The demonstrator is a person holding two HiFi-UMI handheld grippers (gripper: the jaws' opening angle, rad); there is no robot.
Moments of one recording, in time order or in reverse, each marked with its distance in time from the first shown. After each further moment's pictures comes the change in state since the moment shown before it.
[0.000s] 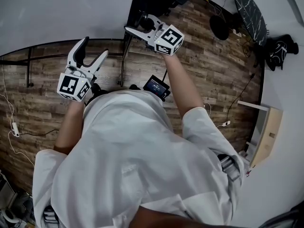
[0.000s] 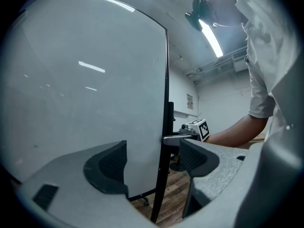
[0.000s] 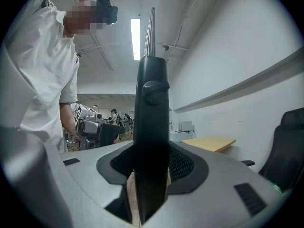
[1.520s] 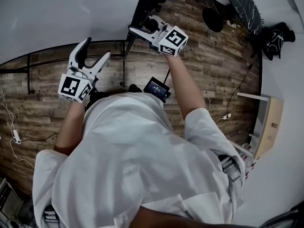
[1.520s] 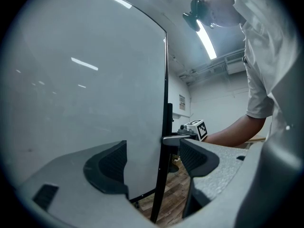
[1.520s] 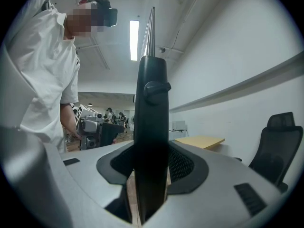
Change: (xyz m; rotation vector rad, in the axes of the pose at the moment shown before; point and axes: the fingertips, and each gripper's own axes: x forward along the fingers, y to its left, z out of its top) left arm 0.028 -0.064 -0.008 -0.001 -0.003 -0.095; right arm -0.082 -0.001 -0.007 -0.002 0.009 -0.072
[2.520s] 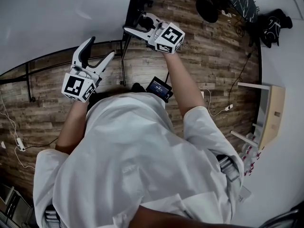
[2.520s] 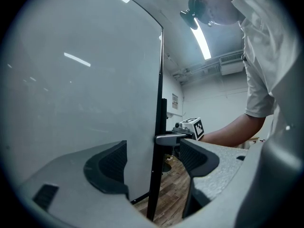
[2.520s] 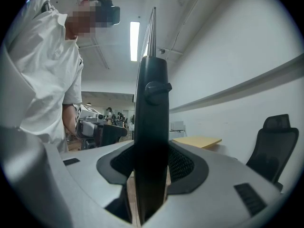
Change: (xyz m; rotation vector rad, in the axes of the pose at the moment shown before) left arm 0.050 -0.045 -0.012 0.002 0.019 -0.095; right arm -0.039 -0.010 -0.003 -0.005 -0.001 -0.021
